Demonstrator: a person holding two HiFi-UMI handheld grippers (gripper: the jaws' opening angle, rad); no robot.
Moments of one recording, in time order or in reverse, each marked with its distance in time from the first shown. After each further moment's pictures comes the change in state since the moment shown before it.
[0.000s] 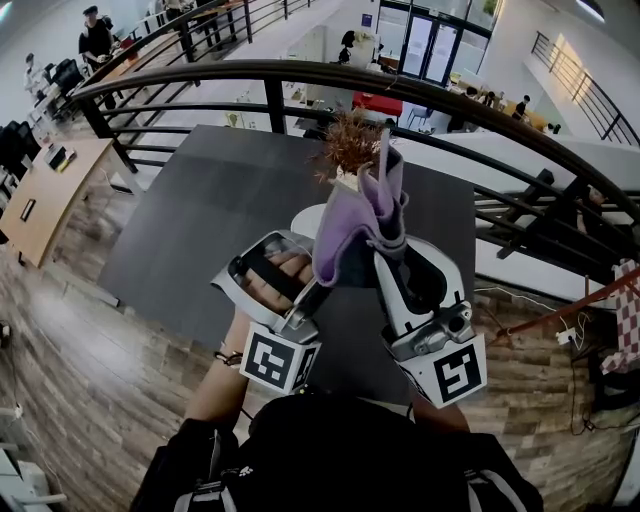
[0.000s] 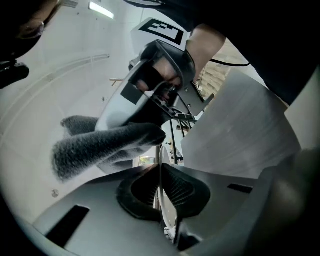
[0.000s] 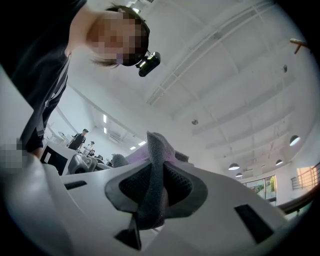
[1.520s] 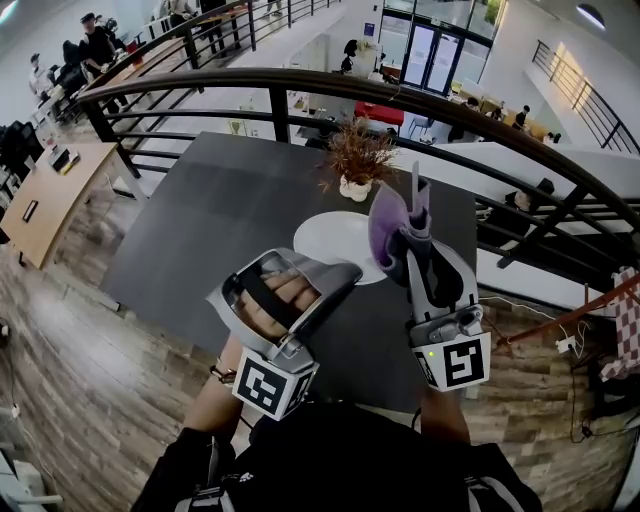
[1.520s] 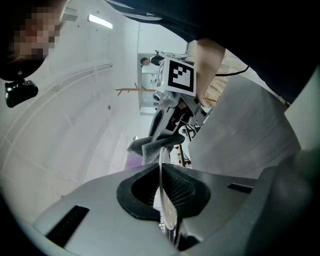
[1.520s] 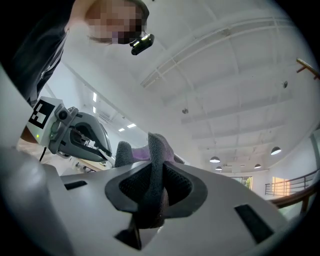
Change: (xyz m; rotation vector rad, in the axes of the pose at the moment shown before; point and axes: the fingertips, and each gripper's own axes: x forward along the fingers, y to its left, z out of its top) left arm -0.027 0.020 0.019 0.029 -0.051 0.079; right arm -0.030 -0.049 -0.052 -0.086 0.199 -0.159
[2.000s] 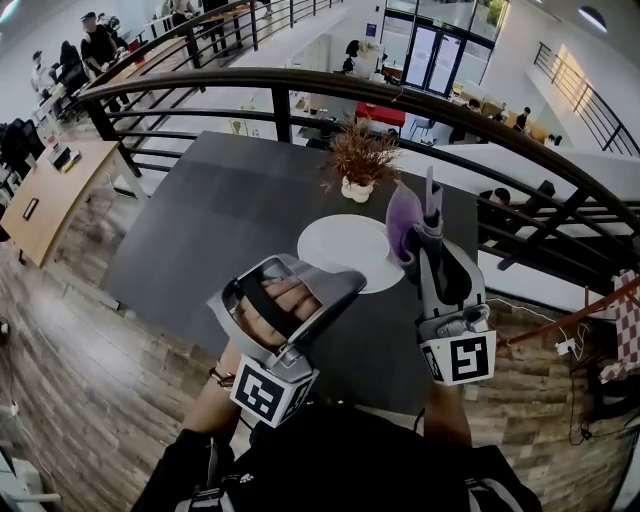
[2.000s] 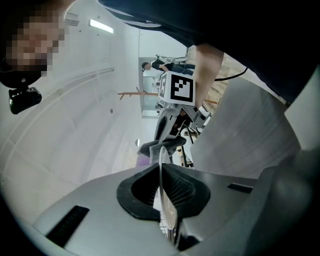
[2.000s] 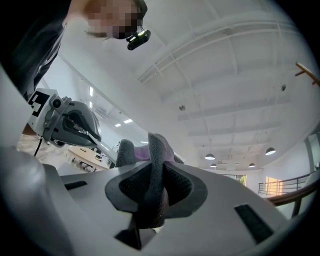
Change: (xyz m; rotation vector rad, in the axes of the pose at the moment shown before) left arm -0.016 0.004 0.004 0.011 -0.039 0.031; right arm -0.002 -0.009 -0.014 -0.018 0.053 -0.046
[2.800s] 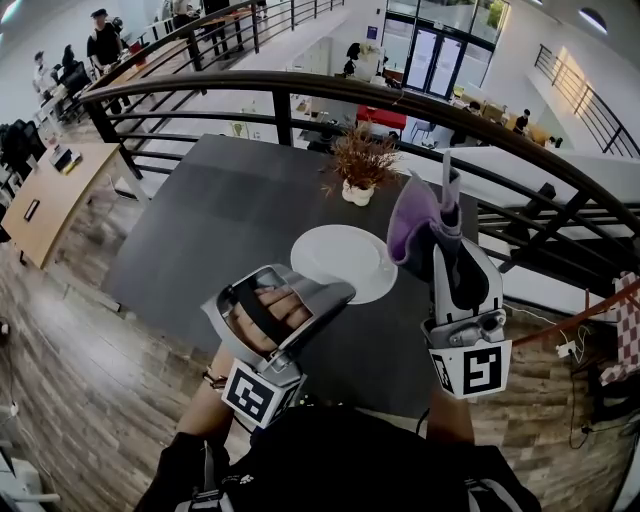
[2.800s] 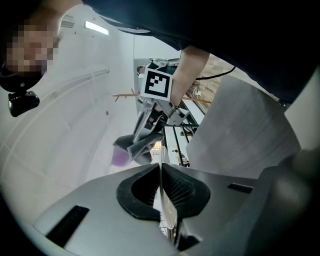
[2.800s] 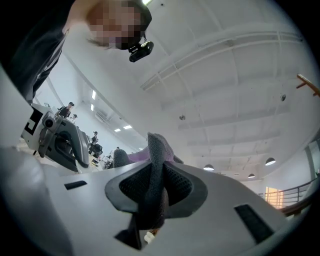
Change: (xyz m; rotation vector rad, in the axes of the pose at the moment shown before) left arm -0.006 -0.015 -0.003 0.042 -0.009 -0.035; right arm -0.004 -0.013 0.048 -0.056 -0.099 -0.011
